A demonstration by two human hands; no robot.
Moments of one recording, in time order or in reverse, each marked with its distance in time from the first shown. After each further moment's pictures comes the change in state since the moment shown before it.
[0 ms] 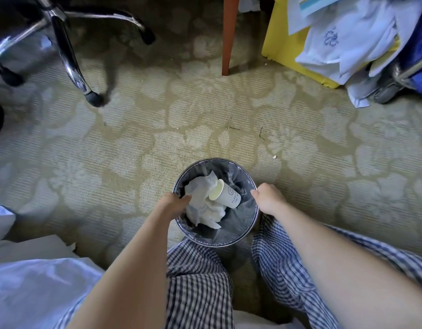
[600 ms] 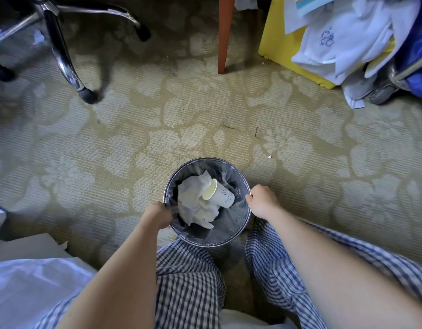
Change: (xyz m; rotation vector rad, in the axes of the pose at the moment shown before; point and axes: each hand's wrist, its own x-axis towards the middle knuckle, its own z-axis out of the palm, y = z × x) left_hand 0.025 -0.032 0.016 0.156 0.008 -0.088; right_hand -0.005 0.006 0.001 -0.042 0.001 -0.023
